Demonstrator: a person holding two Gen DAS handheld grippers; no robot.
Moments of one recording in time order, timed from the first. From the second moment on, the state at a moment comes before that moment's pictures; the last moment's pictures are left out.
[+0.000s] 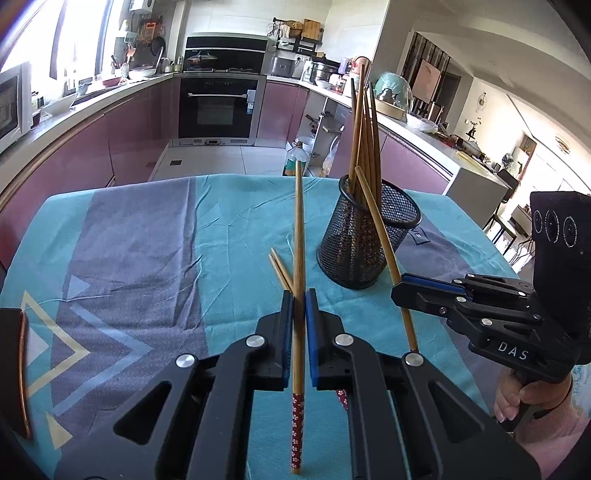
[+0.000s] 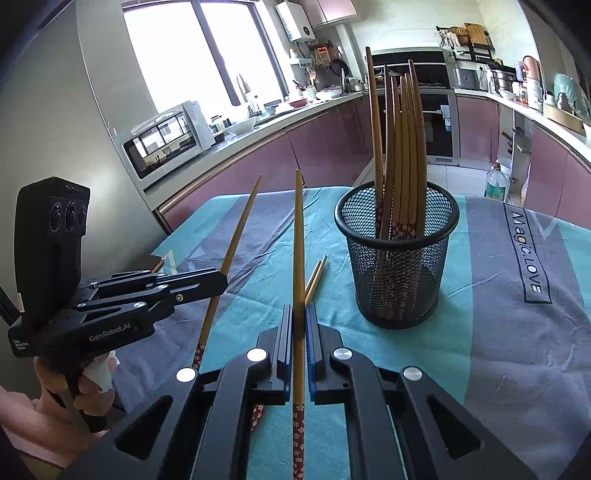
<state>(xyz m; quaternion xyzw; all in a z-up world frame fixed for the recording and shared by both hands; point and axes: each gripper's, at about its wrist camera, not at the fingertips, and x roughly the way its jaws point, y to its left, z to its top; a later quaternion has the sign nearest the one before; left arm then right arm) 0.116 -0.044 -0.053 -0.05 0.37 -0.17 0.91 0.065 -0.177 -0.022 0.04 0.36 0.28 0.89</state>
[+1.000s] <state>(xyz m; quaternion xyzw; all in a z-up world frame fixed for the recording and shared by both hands) 0.104 -0.043 -0.011 -0.09 0.33 -0.22 0.92 0.055 -0.212 0.013 0.08 0.30 0.27 0.91</state>
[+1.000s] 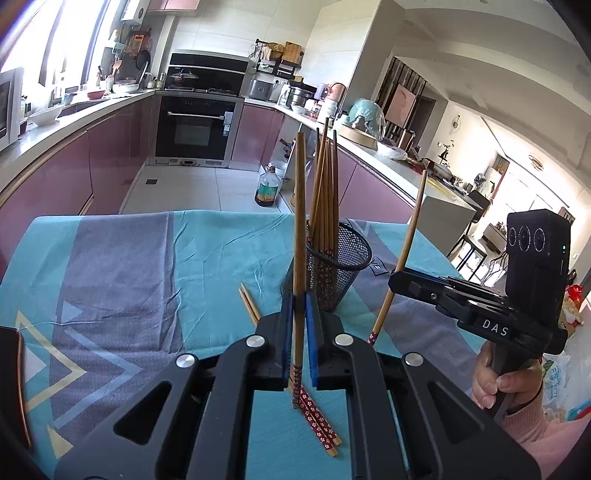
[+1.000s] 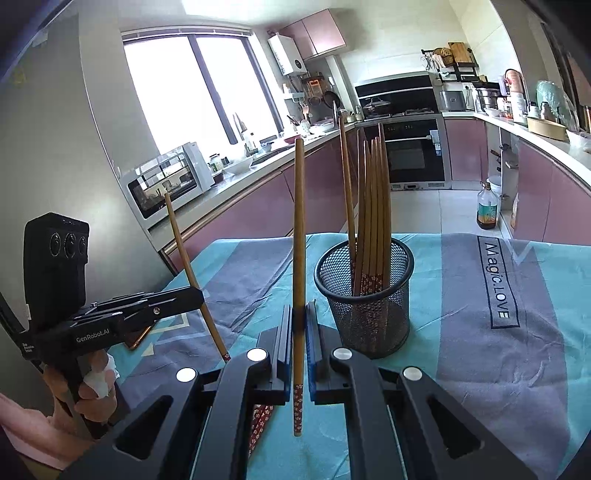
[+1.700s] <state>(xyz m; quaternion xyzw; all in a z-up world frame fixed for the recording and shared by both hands) 0.113 -0.051 0.003 -0.09 0.31 -0.24 0.92 0.056 -0.227 0.039 0.07 0.27 0.26 0.92</state>
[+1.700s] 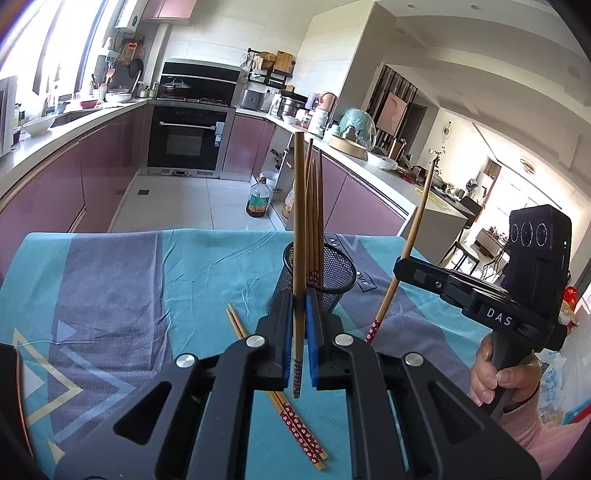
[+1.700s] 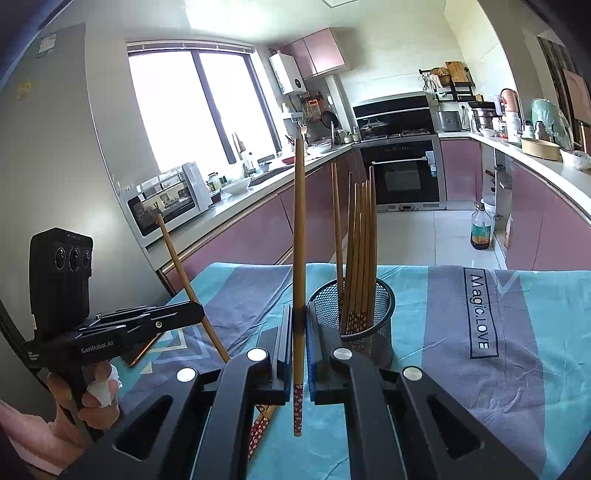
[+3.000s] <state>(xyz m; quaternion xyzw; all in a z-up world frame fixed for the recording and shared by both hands) 0.124 -0.069 0.045 -0.07 0.23 -0.26 0.93 0.072 -0.236 0.082 0.07 0.20 0.25 0.94</state>
